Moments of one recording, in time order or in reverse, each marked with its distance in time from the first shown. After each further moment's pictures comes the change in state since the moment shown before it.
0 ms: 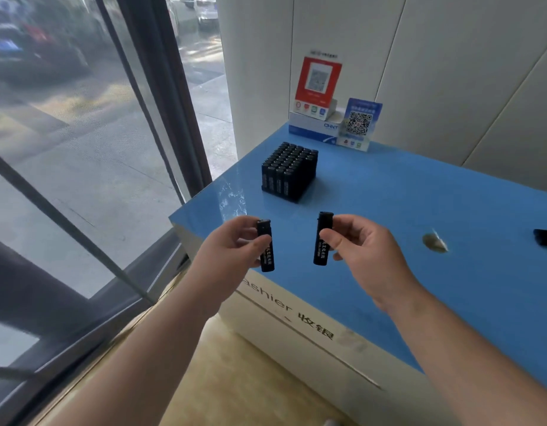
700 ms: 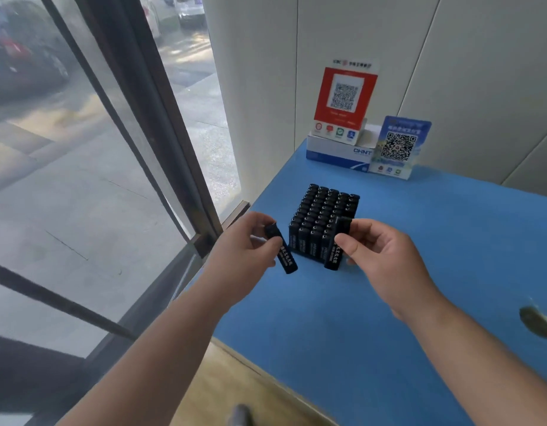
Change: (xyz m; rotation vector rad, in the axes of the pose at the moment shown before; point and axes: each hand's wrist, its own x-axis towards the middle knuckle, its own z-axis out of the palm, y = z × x) left_hand 0.195 0.022 -0.051 0.271 -0.040 0.048; right_hand 0.176 0.028 0.052 0.061 0.103 0.052
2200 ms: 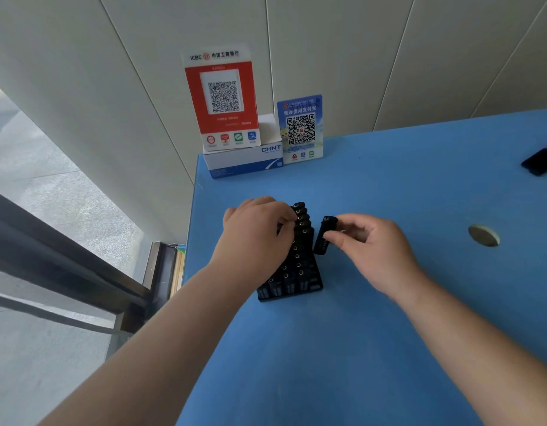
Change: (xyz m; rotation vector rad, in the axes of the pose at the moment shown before) left_hand 0.165 0.013 0.073 0.559 -0.415 0.695; right_hand 0.039 0.035 0.000 -0.270 0.547 0.109
